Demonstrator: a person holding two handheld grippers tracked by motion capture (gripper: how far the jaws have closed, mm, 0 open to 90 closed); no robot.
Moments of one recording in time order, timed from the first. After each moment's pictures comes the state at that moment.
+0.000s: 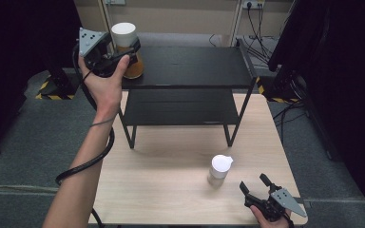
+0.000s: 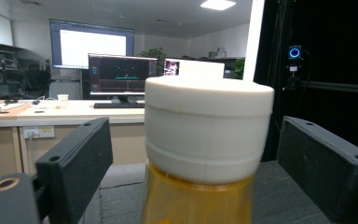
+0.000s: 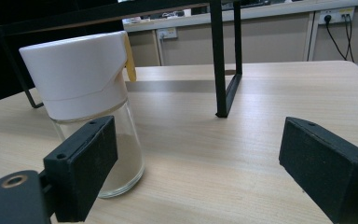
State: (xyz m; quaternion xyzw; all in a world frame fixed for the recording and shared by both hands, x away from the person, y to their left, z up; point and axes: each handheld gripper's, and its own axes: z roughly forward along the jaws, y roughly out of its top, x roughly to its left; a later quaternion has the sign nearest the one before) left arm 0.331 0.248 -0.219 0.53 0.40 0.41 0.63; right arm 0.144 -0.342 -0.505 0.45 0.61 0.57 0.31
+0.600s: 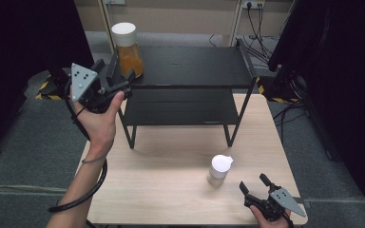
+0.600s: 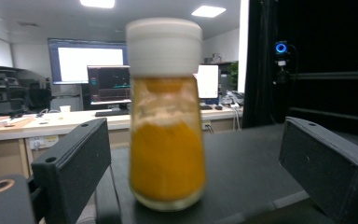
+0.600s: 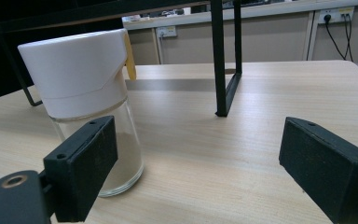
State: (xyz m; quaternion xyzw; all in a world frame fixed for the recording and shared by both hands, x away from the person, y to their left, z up) left arm 0.263 0.251 -0.277 0.53 0.37 0.44 0.63; right arm 0.144 -0.341 -0.504 0.45 0.61 0.57 0.32
